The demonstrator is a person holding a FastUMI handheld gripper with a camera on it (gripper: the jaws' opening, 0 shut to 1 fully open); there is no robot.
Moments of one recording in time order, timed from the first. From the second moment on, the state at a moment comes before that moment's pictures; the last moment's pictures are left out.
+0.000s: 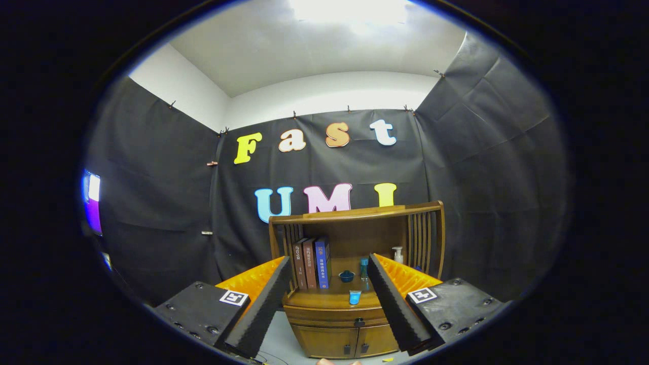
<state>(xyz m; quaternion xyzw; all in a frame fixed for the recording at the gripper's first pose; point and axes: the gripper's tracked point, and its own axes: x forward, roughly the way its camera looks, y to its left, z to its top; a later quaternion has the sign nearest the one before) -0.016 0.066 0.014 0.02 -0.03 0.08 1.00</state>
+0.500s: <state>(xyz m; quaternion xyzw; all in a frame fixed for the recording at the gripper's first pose) -0.019 0.057 0.014 0.02 -0.04 0.07 1.00</state>
